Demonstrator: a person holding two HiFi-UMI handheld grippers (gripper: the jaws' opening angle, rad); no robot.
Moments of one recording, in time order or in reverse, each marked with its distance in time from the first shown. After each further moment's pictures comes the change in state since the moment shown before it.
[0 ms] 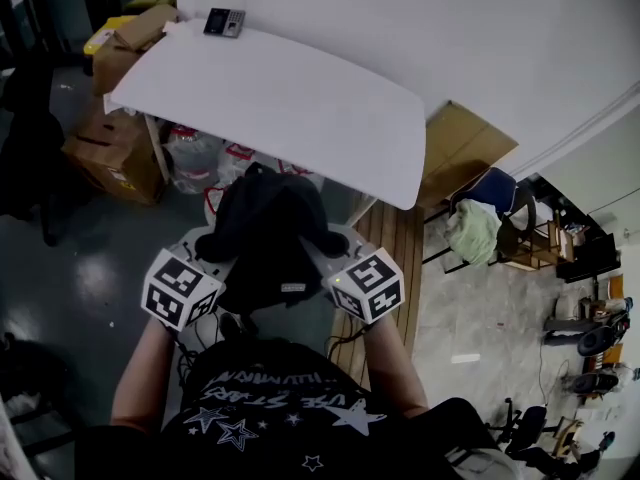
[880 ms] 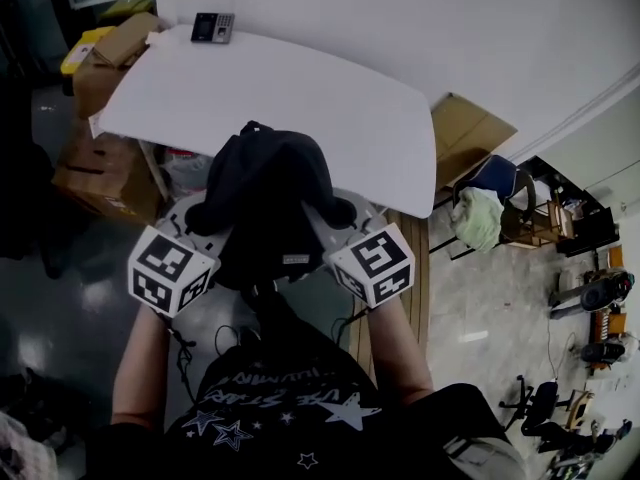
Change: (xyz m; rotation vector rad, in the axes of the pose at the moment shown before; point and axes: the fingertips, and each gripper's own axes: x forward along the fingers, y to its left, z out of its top) left arm 0.003 0.145 0.078 0.108 -0.117 -0.015; right arm 0.101 -0.051 0.109 -0.092 -0.094 -0.163
